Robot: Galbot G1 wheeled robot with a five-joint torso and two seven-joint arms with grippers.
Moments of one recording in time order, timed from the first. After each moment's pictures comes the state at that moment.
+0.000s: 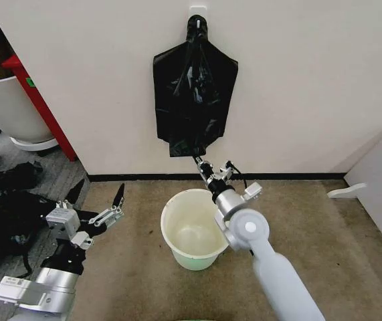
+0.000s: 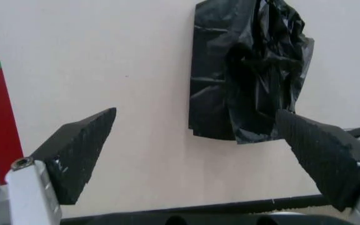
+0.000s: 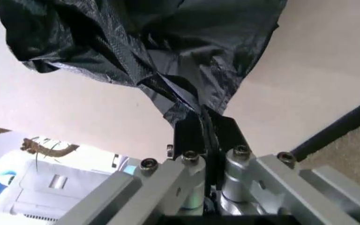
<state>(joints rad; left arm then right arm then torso) 1.80 -1.27 -0.73 -2.50 -0.39 -0.05 0.06 -0.99 1.40 0.13 1.92 1.41 -0.10 0.24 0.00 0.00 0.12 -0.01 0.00</state>
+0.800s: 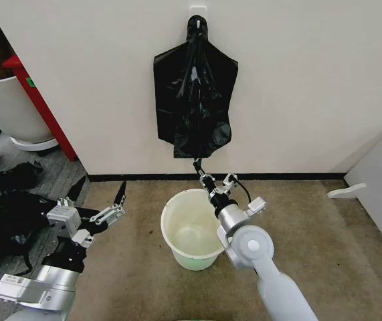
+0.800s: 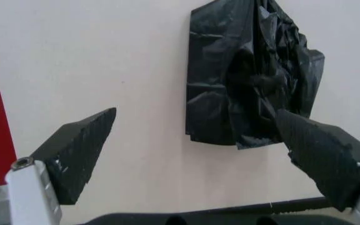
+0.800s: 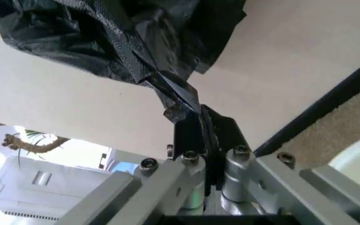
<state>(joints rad) 1.79 -1.26 -0.73 -2.50 -0.40 -0.05 0.07 -1.10 1.40 0.13 1.98 1.34 -0.09 0.24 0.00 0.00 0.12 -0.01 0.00</state>
